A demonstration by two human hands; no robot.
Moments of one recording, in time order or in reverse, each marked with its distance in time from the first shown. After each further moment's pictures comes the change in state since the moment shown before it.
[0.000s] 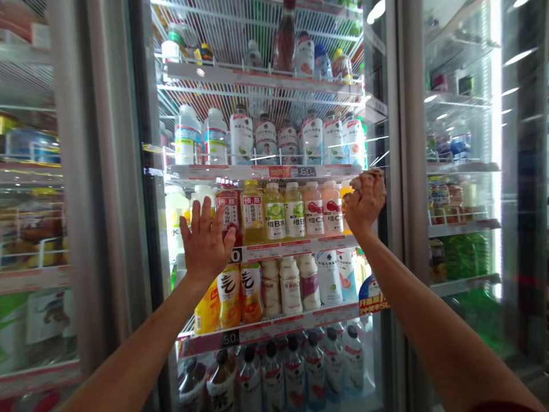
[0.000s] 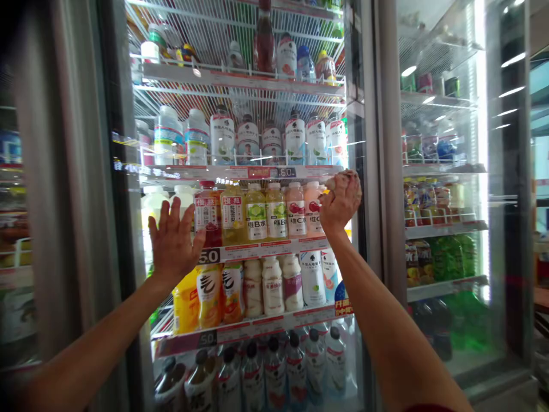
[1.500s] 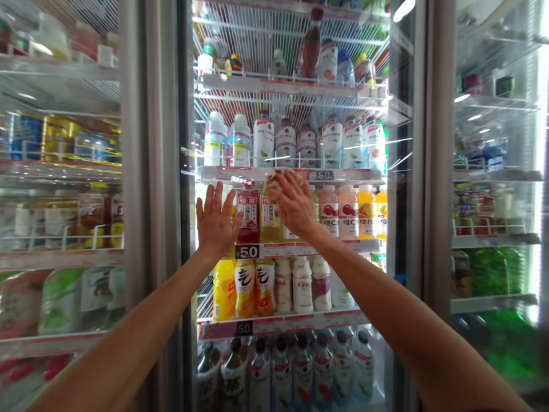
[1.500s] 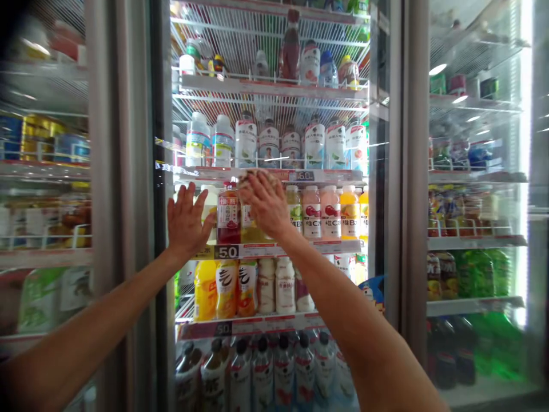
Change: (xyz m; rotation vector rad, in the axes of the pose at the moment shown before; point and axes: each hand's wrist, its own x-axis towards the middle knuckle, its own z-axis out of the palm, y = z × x) left_hand 0.026 -0.032 -0.007 -0.050 -0.013 -0.057; right_hand -0.036 -0.151 0.018 0.192 -0.441 -0.745
